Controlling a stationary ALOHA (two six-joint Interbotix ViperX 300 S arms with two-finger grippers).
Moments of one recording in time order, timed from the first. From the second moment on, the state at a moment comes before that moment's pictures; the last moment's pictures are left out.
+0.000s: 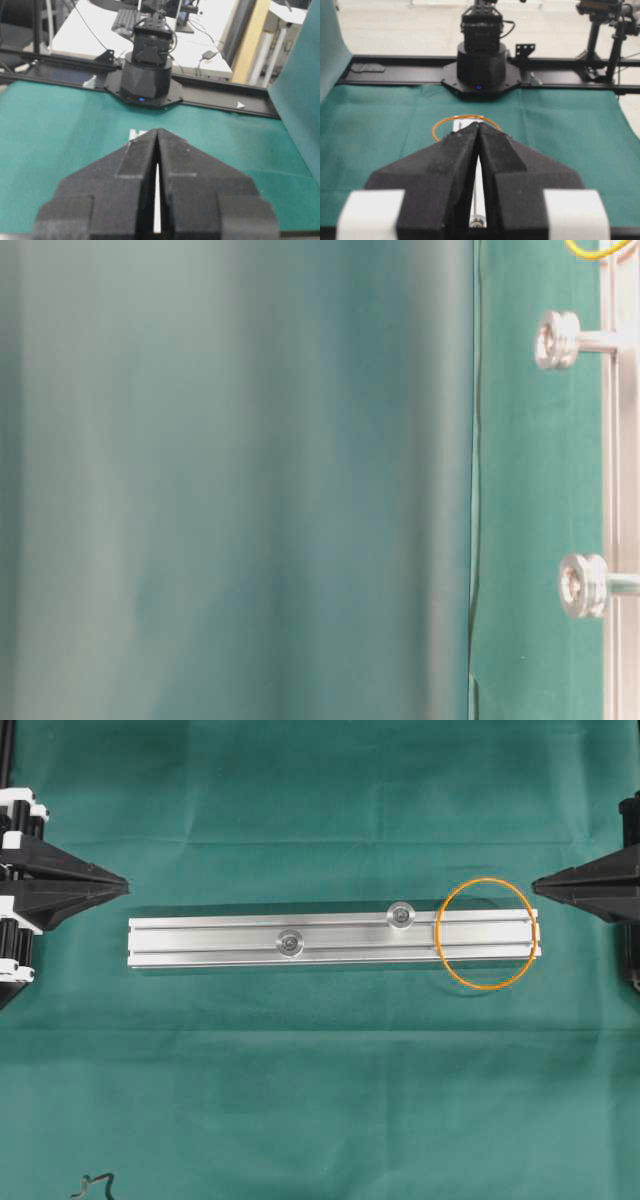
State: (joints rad) left arm 0.00 -0.97 1.17 0.00 -0.29 0.00; right arm 0.00 -0.96 1.17 0.00 -0.29 0.00
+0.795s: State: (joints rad) left arm 0.00 -0.97 1.06 0.03 0.10 0.00; right arm 0.00 -0.95 1.06 0.00 0.19 0.05
